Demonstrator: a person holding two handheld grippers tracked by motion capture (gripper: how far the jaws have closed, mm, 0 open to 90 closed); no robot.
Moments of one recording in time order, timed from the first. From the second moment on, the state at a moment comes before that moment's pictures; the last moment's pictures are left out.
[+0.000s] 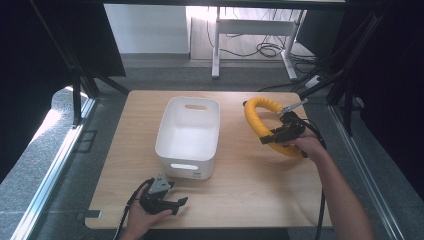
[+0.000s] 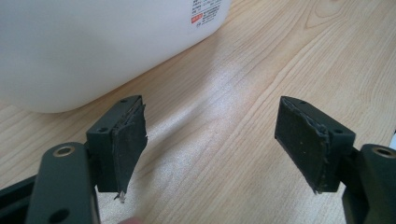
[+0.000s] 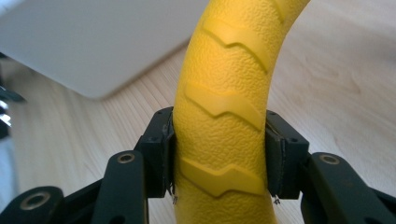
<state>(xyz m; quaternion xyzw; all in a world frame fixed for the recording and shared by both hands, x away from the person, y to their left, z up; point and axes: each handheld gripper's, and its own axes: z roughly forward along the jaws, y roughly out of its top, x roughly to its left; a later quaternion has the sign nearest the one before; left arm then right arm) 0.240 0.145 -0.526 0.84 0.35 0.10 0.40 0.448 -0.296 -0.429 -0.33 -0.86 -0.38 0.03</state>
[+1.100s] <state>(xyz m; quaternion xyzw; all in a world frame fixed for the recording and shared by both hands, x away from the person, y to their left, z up) 0.240 0.144 -0.527 0.84 0.35 0.10 0.40 0.403 -0.291 -0.375 -0.28 -0.80 -0.53 -0.01</state>
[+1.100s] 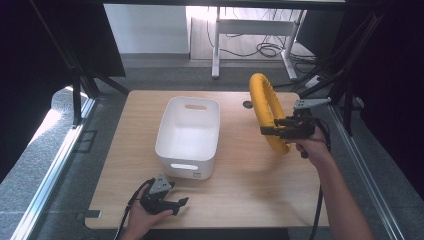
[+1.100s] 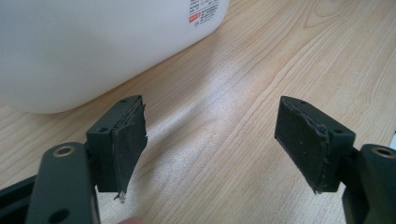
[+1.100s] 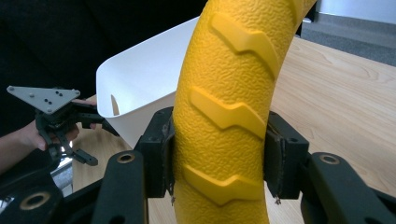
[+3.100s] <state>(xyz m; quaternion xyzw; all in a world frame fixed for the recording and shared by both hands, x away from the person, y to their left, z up) 0.240 0.143 -0.528 0.84 0.35 0.10 0.40 0.369 -0.198 -0.306 -0.16 -0.78 -0.61 -0.04</state>
